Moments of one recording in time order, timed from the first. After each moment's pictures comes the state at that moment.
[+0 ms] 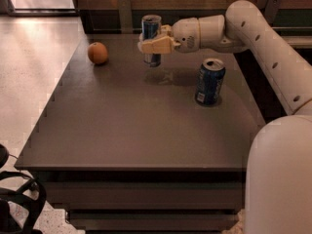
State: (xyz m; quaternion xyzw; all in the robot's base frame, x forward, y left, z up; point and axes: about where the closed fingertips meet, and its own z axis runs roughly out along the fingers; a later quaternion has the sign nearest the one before) arm 0.695 0.013 0.927 -0.51 0.56 0.45 0.47
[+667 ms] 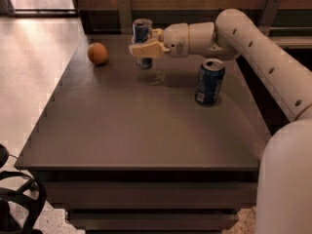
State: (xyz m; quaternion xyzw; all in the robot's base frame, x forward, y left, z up) arm 0.697 0.036 0.920 -0.50 0.56 0.42 0.50
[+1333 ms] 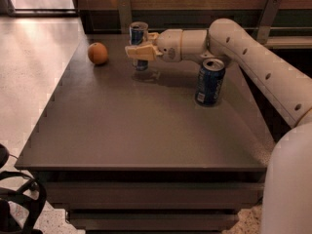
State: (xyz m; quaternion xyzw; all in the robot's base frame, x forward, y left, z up) arm 0.715 0.050 0.903 -0.46 0.59 0.40 0.53
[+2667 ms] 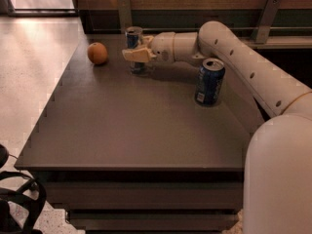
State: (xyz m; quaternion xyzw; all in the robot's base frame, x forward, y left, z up) arm 0.745 0.064 0.877 -0.47 0.60 0.38 0.52
